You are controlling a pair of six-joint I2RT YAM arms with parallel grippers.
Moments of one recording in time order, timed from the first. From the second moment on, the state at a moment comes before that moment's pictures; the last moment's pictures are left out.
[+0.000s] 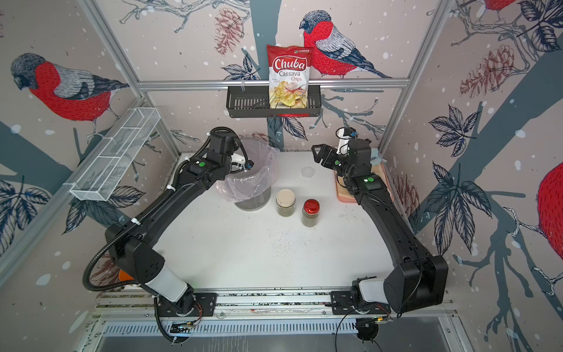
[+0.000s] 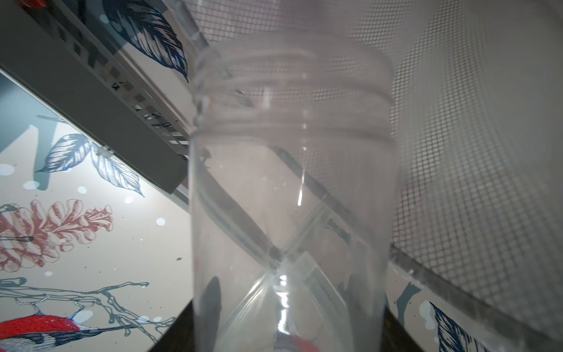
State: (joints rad) left arm -0.50 1.63 1.64 -0.55 -0.69 1.84; right arm 0.25 1.34 1.27 -0.21 -0.30 0.53
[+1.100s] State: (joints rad) left arm -0.61 1.38 1.82 -0.60 0.03 0.97; right arm 0.30 1.23 1.30 -0.08 -0.65 0.55
